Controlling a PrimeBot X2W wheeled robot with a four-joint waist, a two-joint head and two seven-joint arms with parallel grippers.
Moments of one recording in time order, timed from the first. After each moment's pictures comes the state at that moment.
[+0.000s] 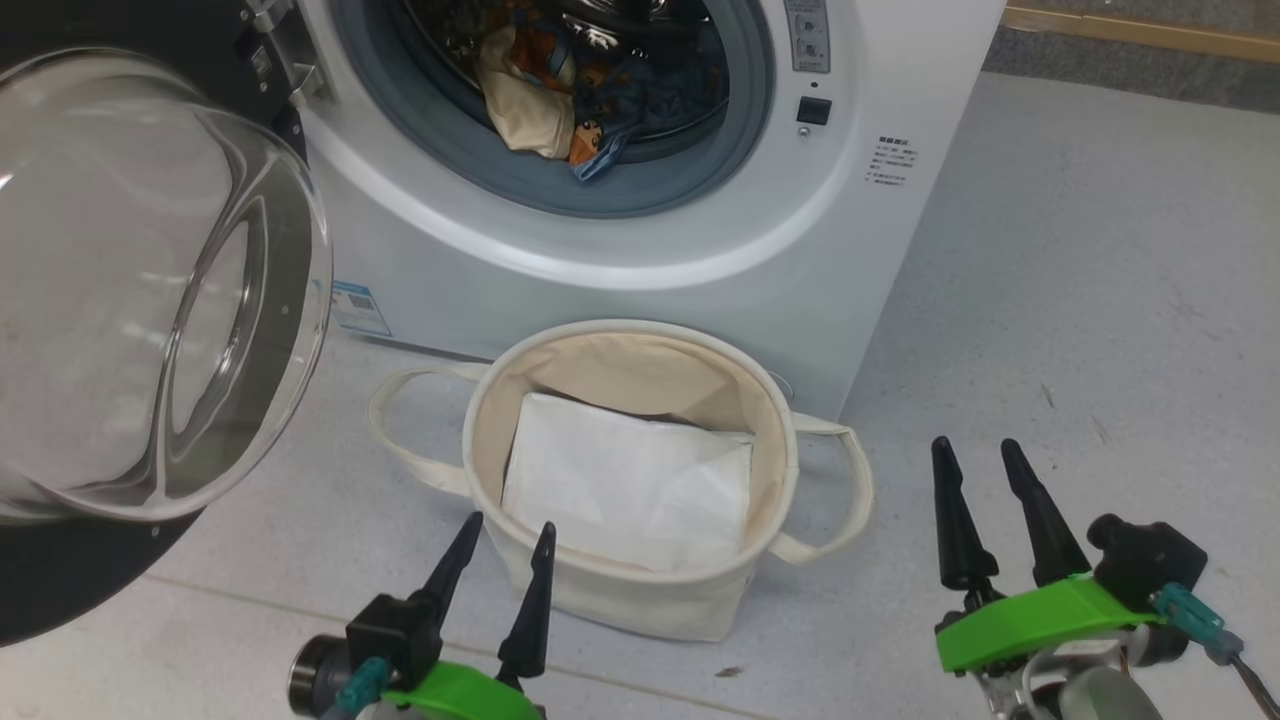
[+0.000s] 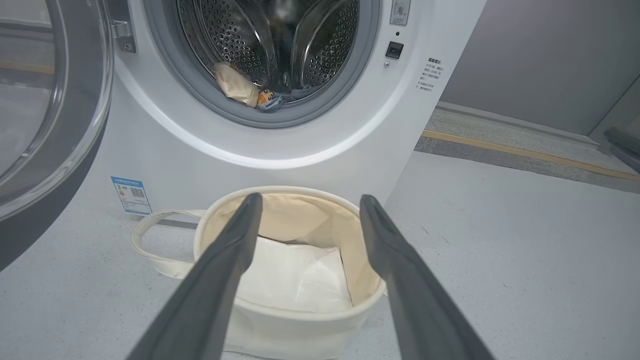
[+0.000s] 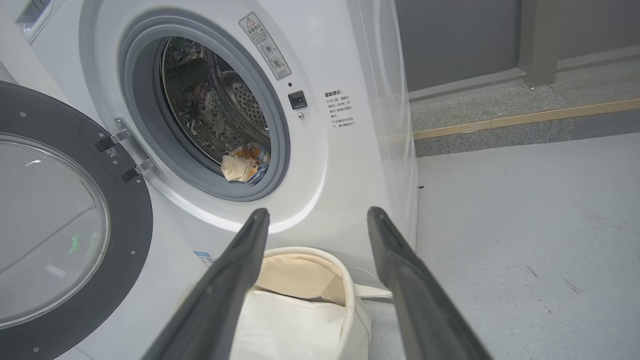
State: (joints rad) left arm -0.16 0.04 -0.31 0.36 -0.24 -0.03 -0.25; right arm -0.12 -0.05 0.08 0.24 0.35 0.13 -0.25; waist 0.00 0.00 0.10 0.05
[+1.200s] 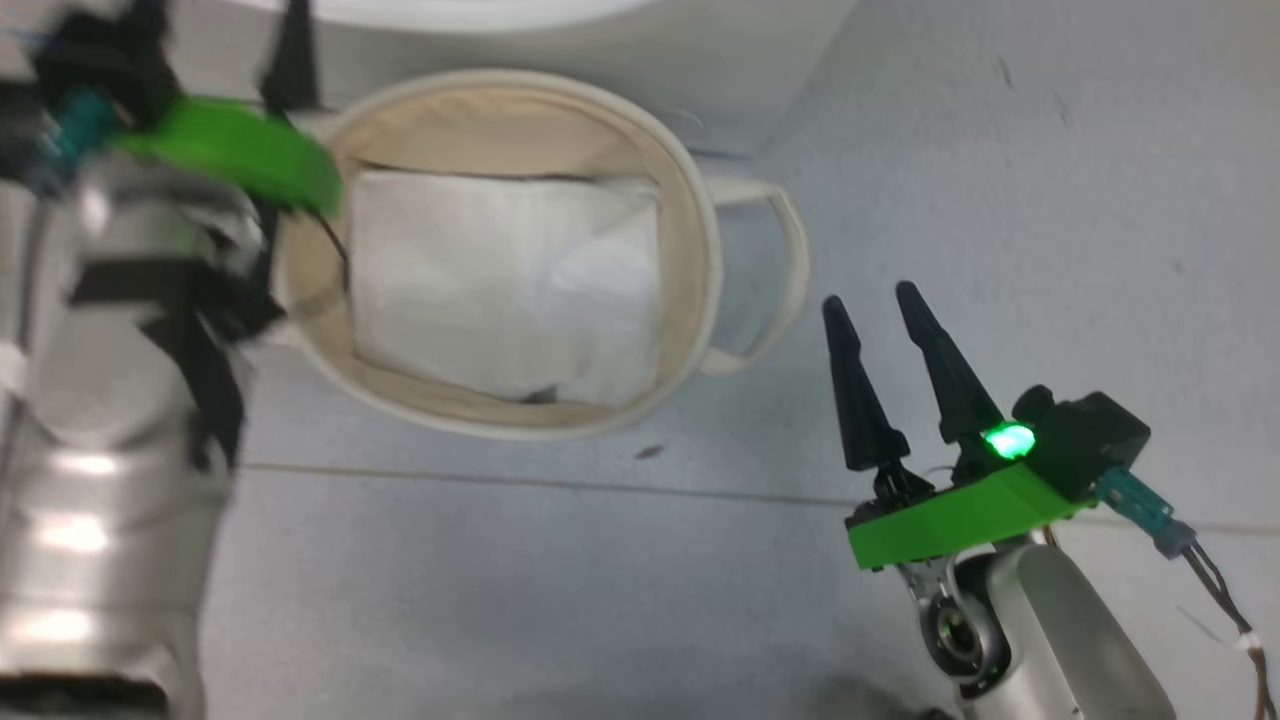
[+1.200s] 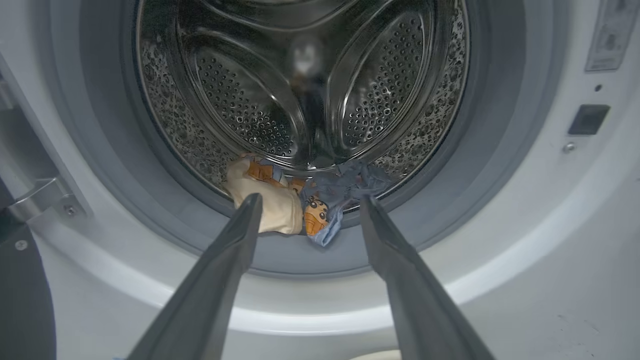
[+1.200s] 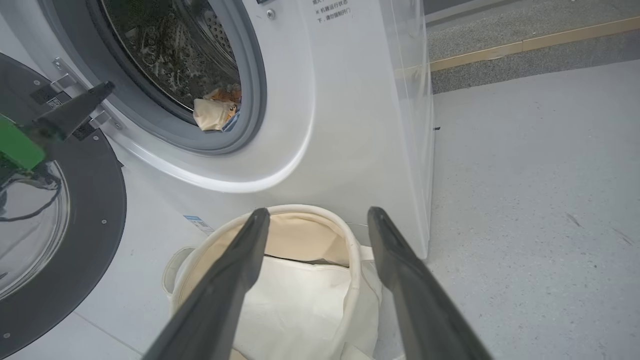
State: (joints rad) left arm -1.00 0.17 -0.15 0.59 -0.16 0.03 -0.18; right arm -0.31 -0.05 0.27 0.11 0.39 0.13 -0.25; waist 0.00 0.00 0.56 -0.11
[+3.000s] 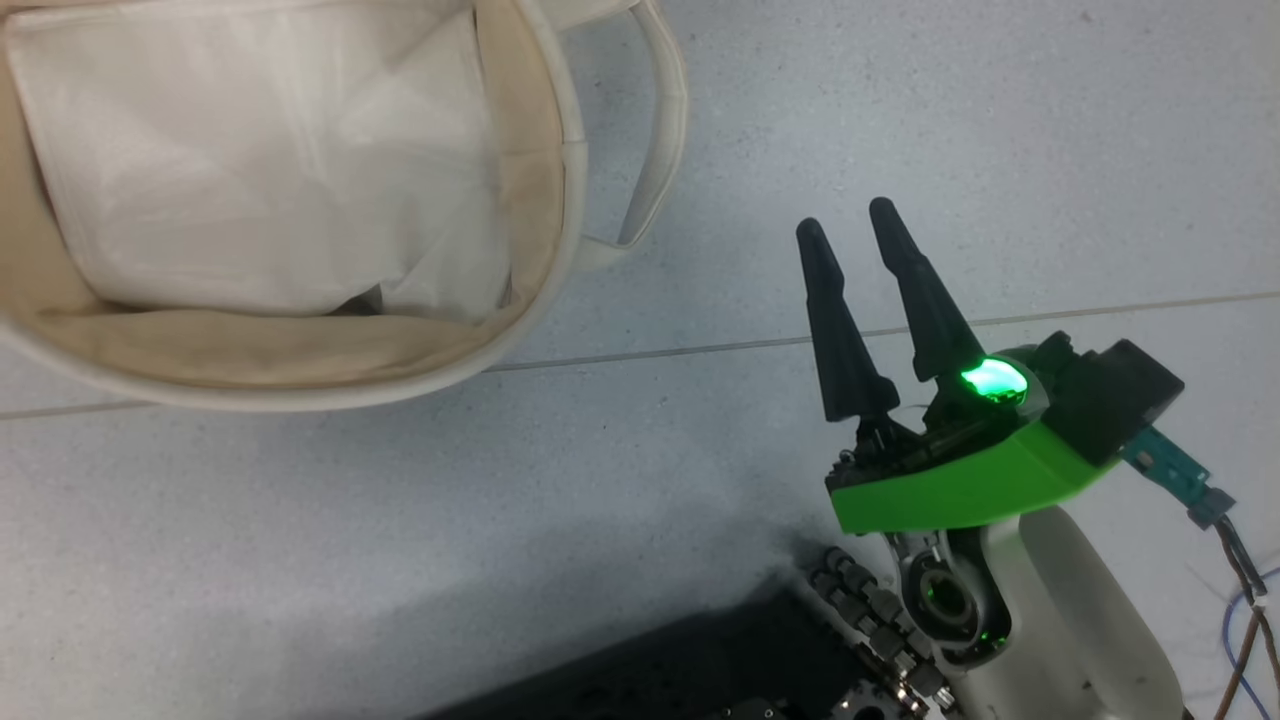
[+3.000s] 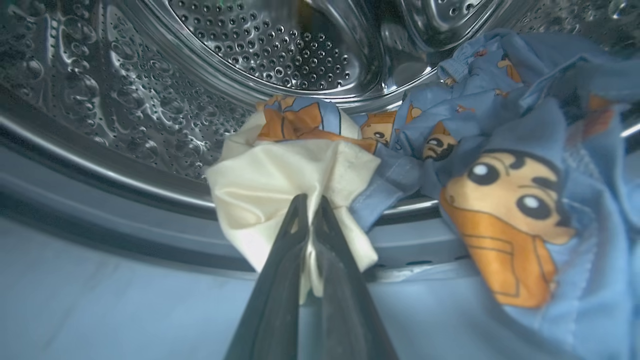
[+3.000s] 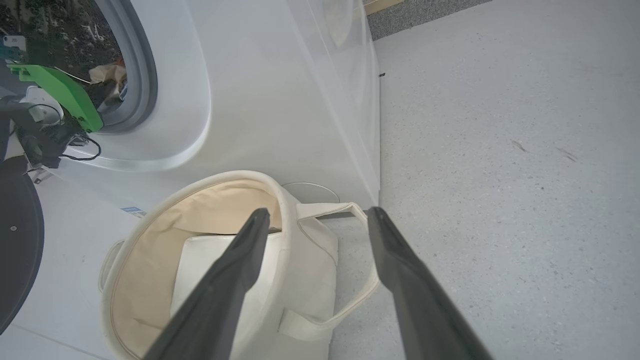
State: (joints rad) left arm -1.76 0.38 -0.32 1.24 0.10 0.19 -0.19; right arm -0.38 -0.05 0.34 -0.02 0.50 0.13 -0.25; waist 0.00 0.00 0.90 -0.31
